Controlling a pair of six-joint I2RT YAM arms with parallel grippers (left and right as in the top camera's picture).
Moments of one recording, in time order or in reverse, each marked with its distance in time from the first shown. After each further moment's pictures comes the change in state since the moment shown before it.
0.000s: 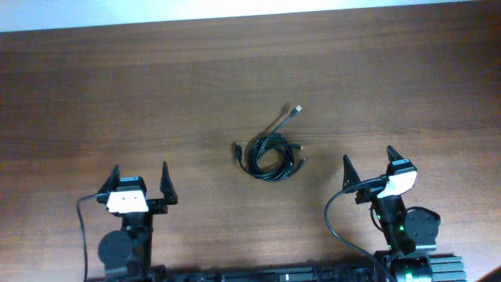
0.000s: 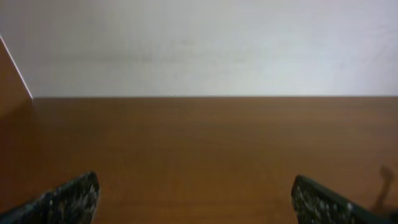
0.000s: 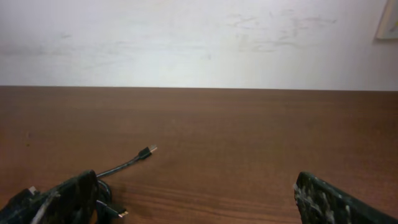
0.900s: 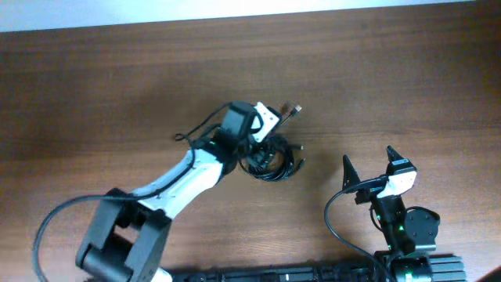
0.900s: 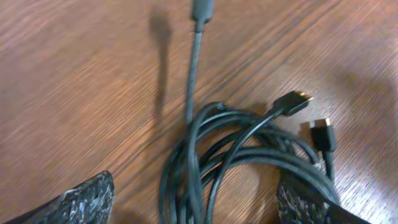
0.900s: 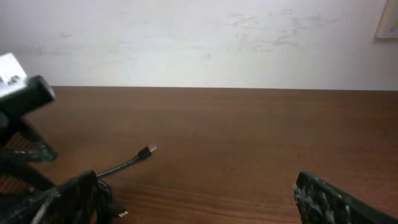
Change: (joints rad) left arm -0.677 1.656 0.853 -0.044 0.092 0.122; right arm 0.003 0.002 0.000 0.000 0.003 0.000
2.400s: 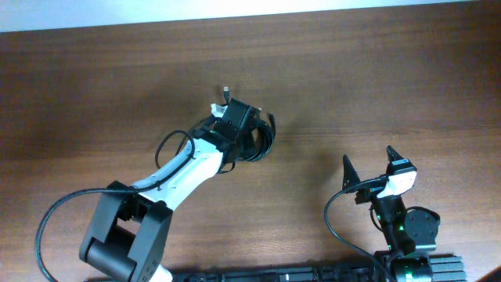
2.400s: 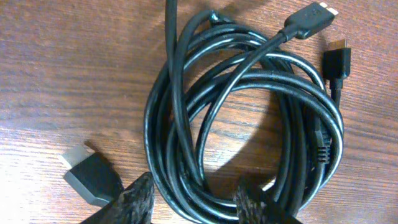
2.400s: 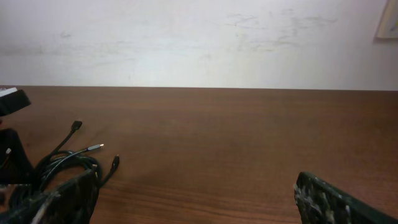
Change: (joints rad) left arm 0.026 0.046 0.092 -0.292 -0.254 -0.862; right arm 0.000 0.000 0.000 0.000 0.000 0.000
